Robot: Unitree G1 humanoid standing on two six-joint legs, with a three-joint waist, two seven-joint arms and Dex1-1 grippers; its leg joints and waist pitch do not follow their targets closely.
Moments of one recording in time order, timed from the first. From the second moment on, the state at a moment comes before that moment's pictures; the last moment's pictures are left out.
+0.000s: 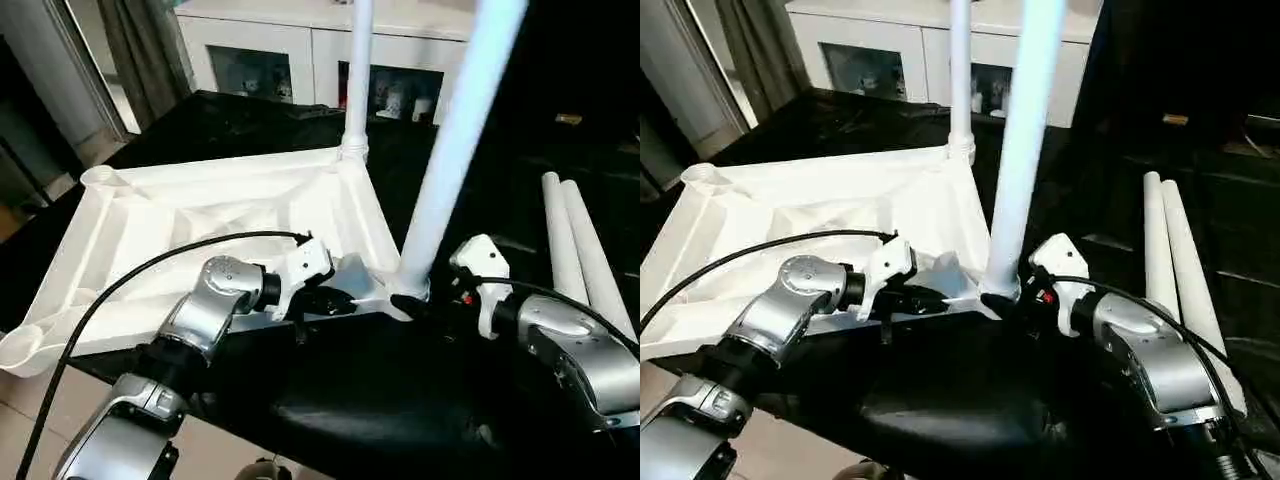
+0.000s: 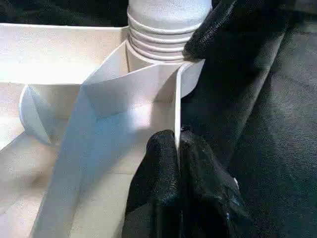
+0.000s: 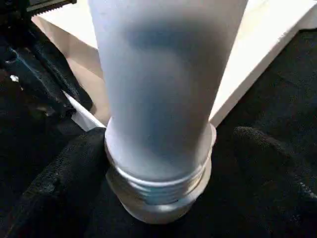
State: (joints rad) left arm -0.60 0.25 -0.30 0.54 -0.01 0.12 -1.15; right arm -0.23 -0.51 0.10 0.00 0.23 0.43 0.77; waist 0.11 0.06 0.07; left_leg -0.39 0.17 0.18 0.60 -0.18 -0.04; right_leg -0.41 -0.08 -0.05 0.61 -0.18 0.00
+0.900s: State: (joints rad) left arm -0.72 0.06 -0.29 0.72 0.05 0.21 -0.76; right arm -0.32 -0.18 -0.05 0.20 0.20 0.39 0.25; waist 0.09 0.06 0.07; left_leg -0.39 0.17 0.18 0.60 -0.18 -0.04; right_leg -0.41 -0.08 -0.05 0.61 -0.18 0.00
